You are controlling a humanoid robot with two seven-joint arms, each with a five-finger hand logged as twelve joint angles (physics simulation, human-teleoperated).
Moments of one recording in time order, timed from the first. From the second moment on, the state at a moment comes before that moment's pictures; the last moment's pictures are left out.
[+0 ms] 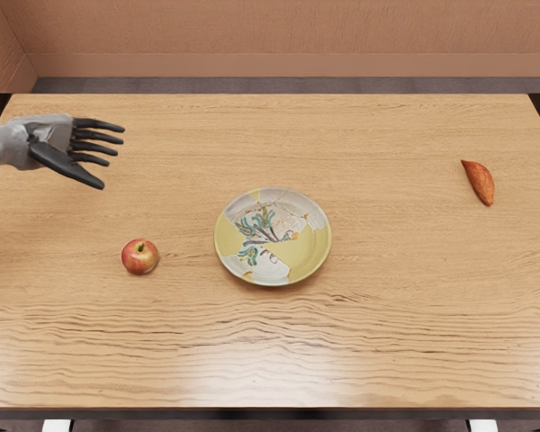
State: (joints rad) left arm -1.08 0.74 -0.23 -0.82 0.28 -0.61 0.12; right arm -0.07 0.00 0.28 0.17 -0.27 -0.07 0.00
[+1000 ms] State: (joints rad) left arm -1.24 1.10 -0.19 -1.53 0.54 -0.53 0.39; right arm -0.07 0.00 0.28 0.17 -0.27 -0.08 0.00
